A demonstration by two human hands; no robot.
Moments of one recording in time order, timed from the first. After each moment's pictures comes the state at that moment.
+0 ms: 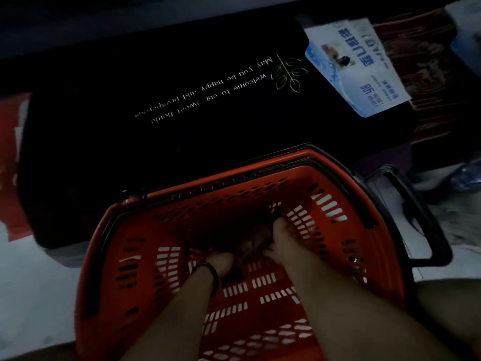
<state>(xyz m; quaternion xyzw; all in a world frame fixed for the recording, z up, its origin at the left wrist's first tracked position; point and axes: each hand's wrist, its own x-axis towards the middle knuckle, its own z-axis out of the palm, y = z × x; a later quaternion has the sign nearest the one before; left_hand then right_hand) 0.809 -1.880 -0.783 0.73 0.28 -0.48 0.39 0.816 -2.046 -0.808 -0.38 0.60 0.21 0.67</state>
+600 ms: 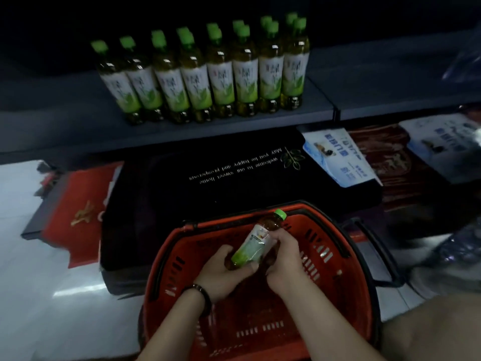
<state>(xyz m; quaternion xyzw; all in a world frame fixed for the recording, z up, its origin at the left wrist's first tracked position) 0.766 -1.839 -0.584 0.85 0.02 -0.27 0.45 0.769 -2.000 -0.590 -0.37 0.37 0.08 0.85</state>
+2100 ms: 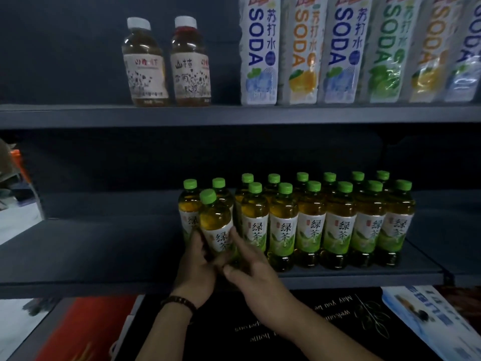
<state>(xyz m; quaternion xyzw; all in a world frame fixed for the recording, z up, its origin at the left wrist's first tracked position) 1.083 -1.682 -0.431 0.75 -0.04 0.08 0.66 1.040 -1.836 -0.416 -0.79 -0.15 0.01 0.59</state>
